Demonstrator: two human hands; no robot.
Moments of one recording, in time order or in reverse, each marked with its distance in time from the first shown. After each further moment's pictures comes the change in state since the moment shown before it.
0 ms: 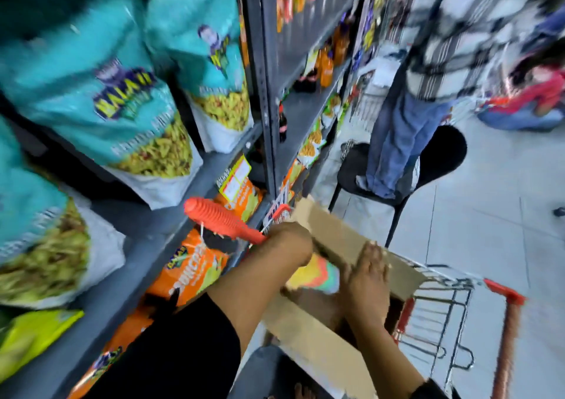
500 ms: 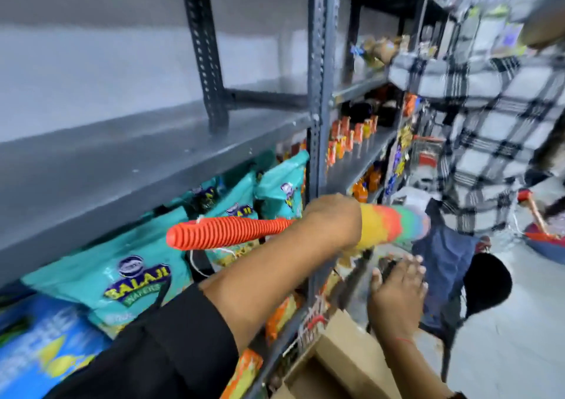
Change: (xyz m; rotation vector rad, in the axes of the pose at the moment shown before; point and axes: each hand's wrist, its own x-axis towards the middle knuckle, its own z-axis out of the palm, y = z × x) left_hand -0.180 -0.056 -0.169 -0.260 0.705 -0.133; right_hand 0.041 -0.111 -0.150 0.237 0.365 -0.136
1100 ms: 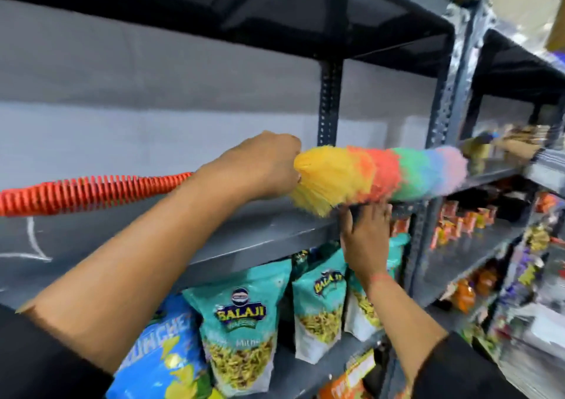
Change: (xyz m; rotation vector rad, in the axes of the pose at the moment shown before) left_hand -0.137 -0.164 -0.162 0.032 0.492 -0.352; right_hand 0.033 -0.276 -0.052 0.381 0.062 -0.788
